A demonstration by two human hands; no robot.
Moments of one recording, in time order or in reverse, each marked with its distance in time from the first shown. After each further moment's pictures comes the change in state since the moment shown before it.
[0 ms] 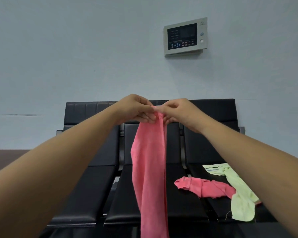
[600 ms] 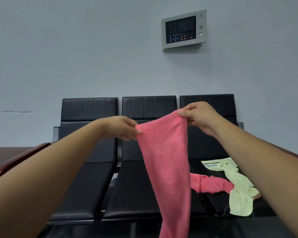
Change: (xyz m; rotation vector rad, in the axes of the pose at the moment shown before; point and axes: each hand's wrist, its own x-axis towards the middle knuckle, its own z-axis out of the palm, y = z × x) left_hand -0.004 -0.075 -0.012 0.176 -0.220 -0.241; right_hand -0.009 0.052 -0.033 0.236 0.227 0.242
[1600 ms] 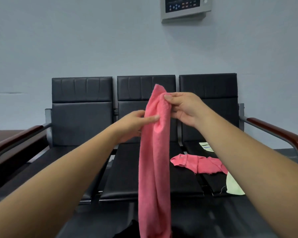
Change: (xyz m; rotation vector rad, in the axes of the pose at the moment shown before) left_hand 0.035 -0.023 0.085 -0.407 0.106 0.103; right_hand 0.011 0.041 0.045 0.376 -0.119 0.121
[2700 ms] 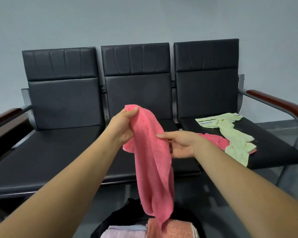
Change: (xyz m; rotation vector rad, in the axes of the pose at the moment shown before) left_hand 0.043 -0.096 0.031 -0.782 0.332 -0.197; right_hand -0.009 0.179 -0.059 0.104 -0.151 0.710
